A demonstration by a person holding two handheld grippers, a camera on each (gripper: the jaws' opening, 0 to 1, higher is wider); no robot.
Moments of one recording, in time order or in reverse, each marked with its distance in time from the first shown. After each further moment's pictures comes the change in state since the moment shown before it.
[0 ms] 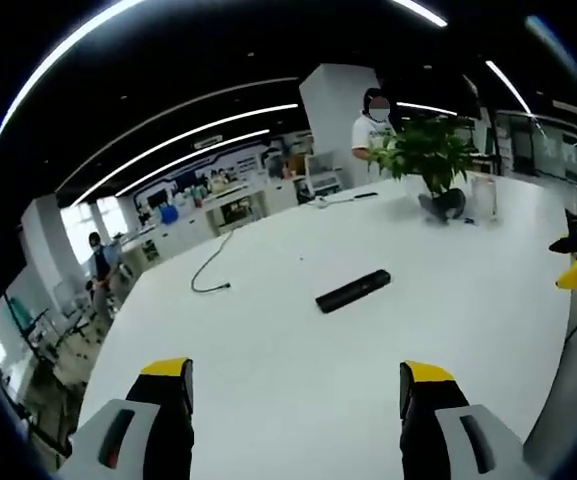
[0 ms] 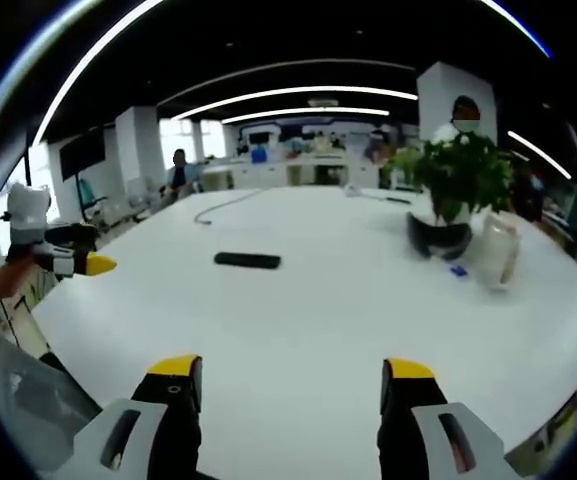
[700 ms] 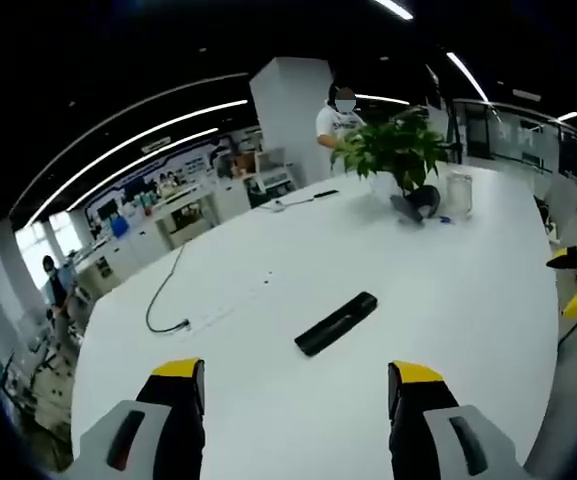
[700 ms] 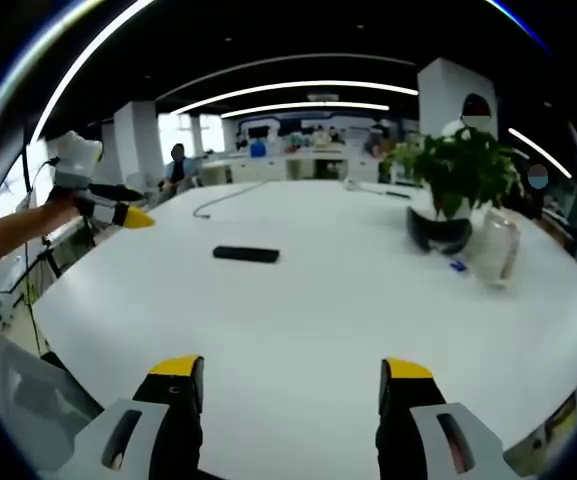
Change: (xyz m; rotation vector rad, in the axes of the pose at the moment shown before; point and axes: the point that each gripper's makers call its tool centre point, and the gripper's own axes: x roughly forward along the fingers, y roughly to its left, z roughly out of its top) left arm 0.075 -0.006 0.057 0.115 0.048 -0.247; right arm 0.001 -0.001 -0.004 -0.001 0.024 -0.006
